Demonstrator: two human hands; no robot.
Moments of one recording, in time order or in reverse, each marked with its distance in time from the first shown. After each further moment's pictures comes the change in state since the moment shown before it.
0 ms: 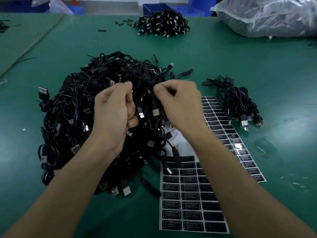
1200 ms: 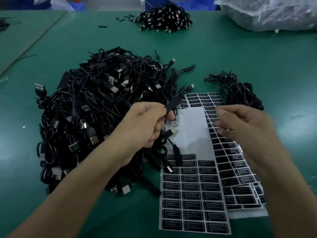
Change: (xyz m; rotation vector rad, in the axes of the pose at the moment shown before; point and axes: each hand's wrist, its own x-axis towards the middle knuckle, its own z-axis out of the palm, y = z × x) left_hand -0.015 -0.012 0.013 0.317 -0.422 -0.226; right_hand -0.052 0.062 -0.093 0.294 0.048 0.405
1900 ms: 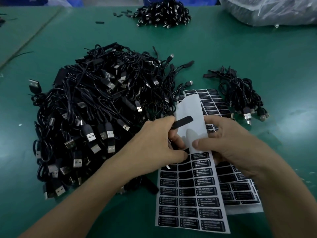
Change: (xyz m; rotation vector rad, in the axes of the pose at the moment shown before) left_hand -0.003 -0.028 0.018 0.543 -0.173 0.174; right_hand -0.011 -0.006 0.013 -0.035 -0.472 0.288
